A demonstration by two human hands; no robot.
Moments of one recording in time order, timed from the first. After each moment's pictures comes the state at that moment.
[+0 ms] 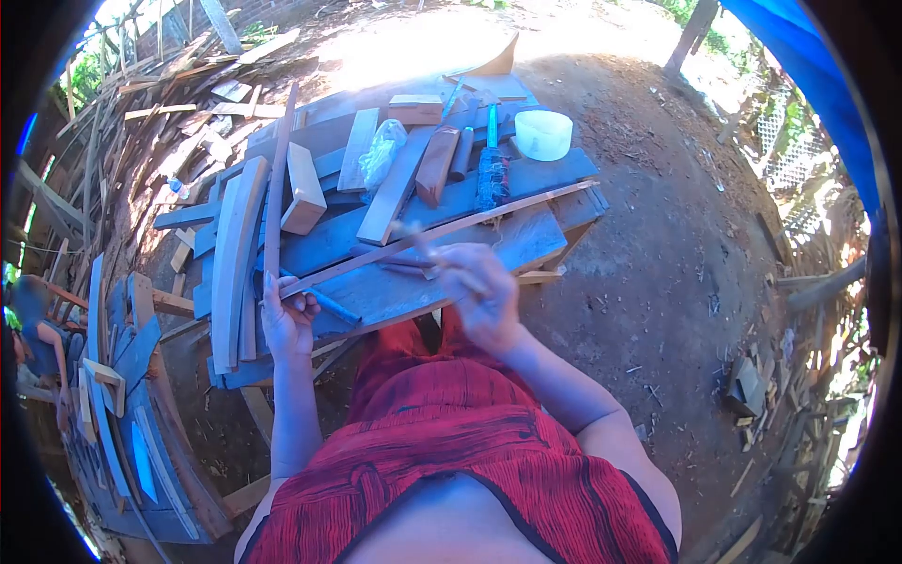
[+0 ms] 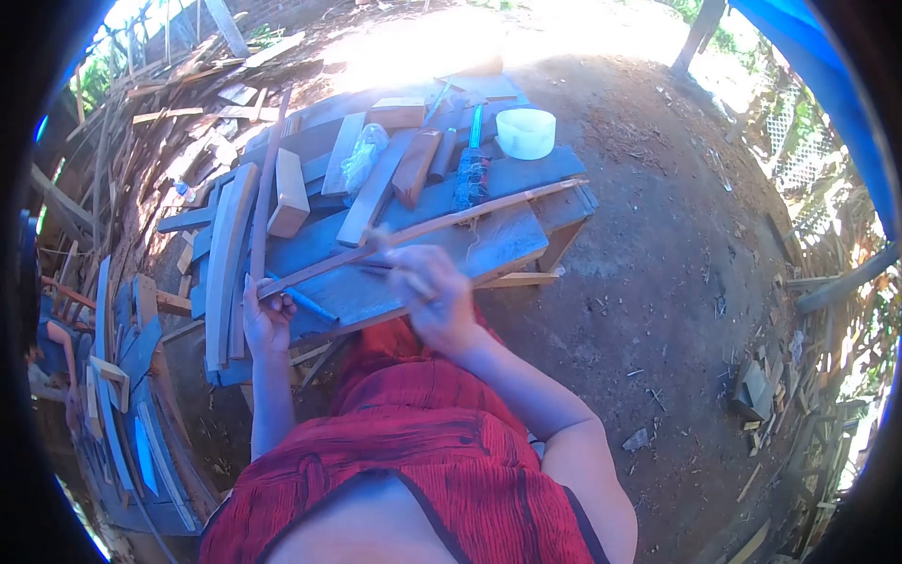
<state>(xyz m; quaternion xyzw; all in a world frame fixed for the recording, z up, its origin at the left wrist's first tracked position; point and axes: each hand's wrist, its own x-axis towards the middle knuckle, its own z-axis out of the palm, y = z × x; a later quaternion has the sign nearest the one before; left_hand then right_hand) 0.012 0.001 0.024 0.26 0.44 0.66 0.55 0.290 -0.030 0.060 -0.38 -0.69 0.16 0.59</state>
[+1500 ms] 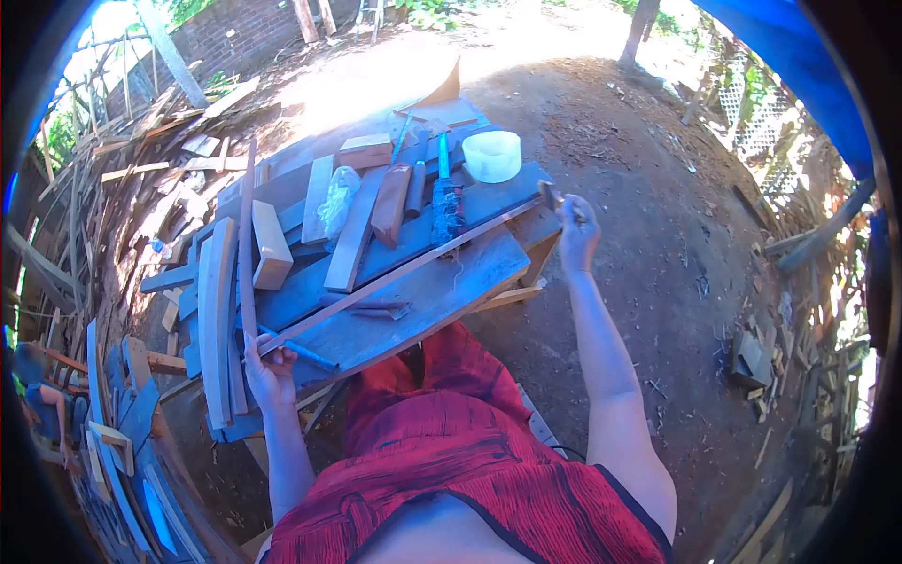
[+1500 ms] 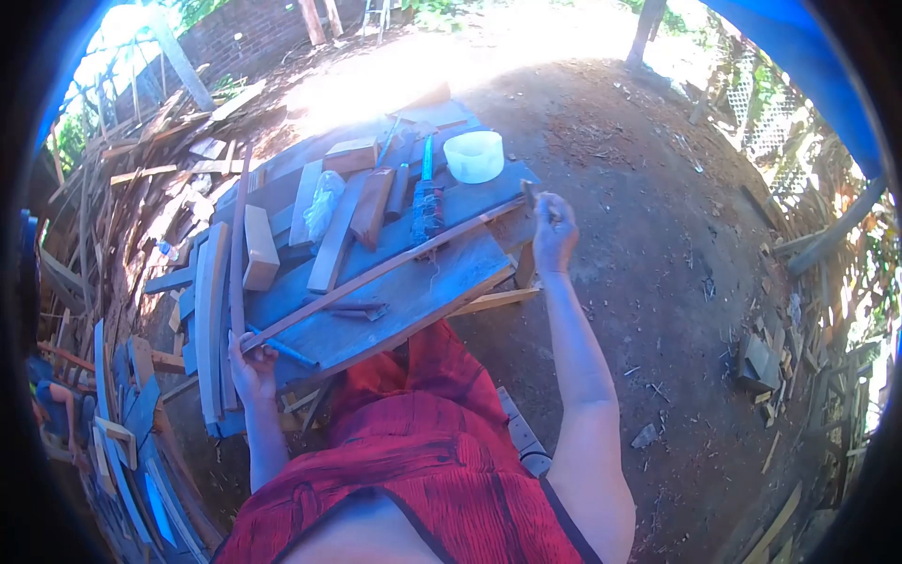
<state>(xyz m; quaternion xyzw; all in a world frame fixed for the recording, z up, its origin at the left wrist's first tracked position) 0.011 0.005 0.011 0.26 0.44 0.67 0.54 0.514 0.051 -0.016 -0.61 -0.38 0.02 0.69</state>
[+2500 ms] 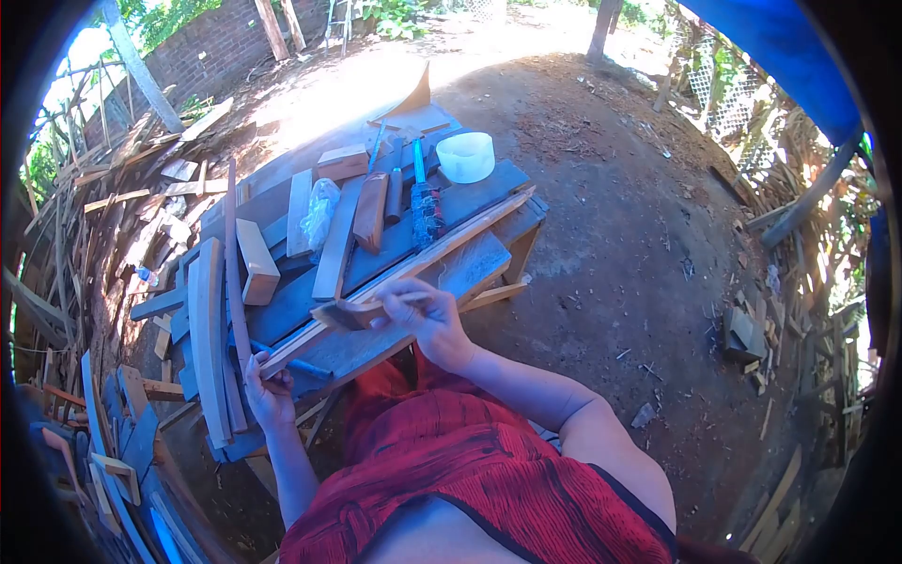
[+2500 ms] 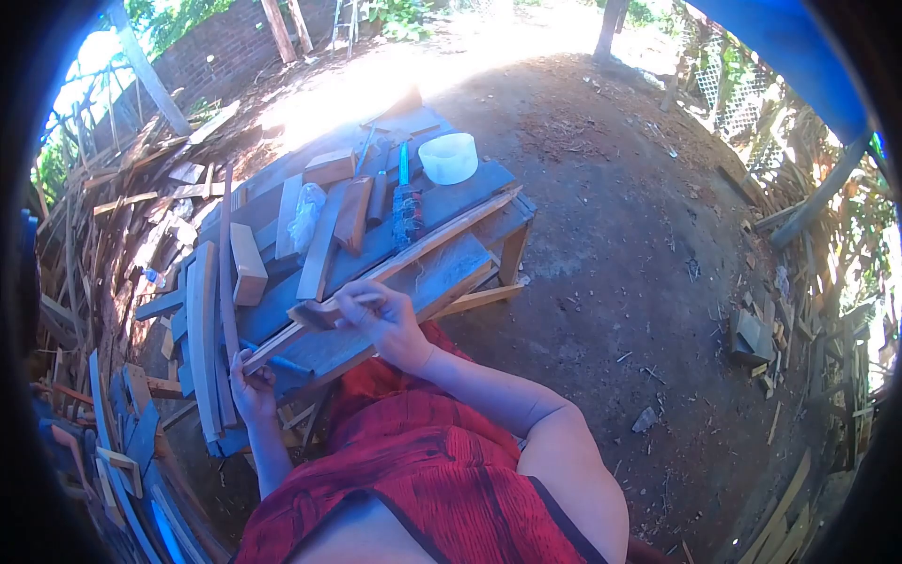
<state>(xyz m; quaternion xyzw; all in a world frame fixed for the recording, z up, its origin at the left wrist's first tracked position) -0.001 -0.008 0.000 0.27 0.43 0.65 0.57 0.286 -0.029 0.059 -0.26 -0.42 0.53 0.69</state>
